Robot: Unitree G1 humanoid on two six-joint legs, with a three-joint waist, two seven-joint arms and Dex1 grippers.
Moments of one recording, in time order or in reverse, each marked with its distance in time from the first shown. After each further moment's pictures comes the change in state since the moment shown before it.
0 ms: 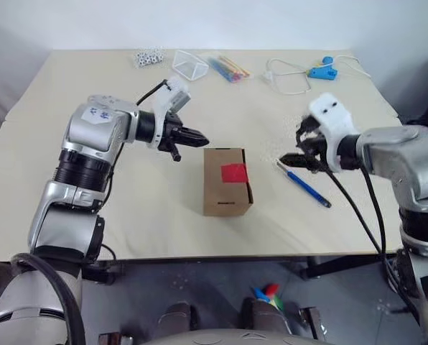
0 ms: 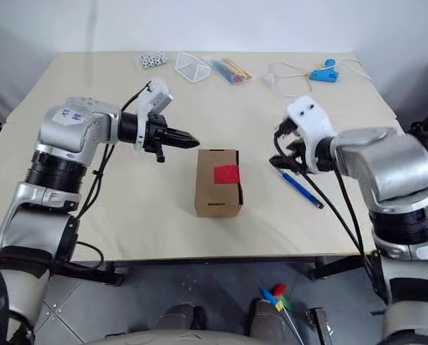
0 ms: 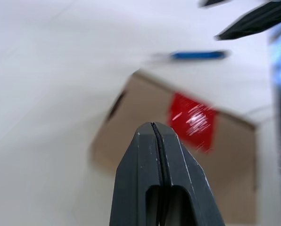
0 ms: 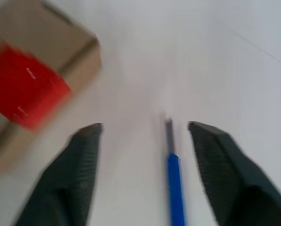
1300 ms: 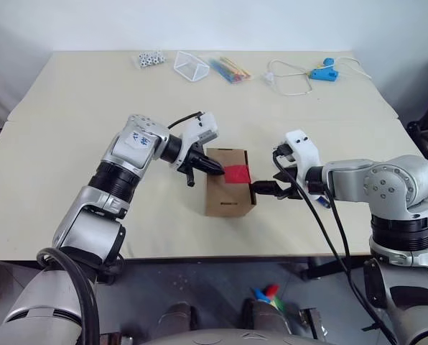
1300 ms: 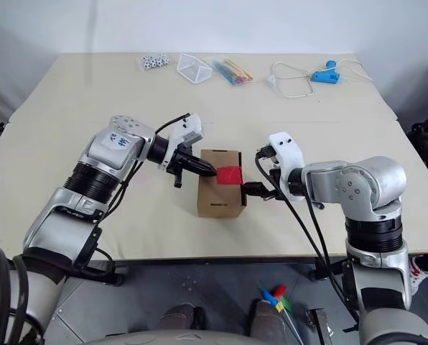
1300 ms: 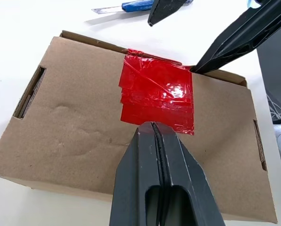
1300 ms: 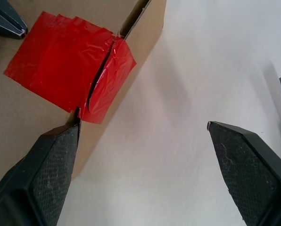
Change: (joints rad) left arm 0.056 -0.071 -0.134 0.092 0.137 -0.199 -0.080; right arm 0.168 0.118 -0.050 0.082 0.429 0.026 -0.442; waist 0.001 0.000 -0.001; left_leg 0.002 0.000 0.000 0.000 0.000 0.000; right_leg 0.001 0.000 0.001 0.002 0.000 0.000
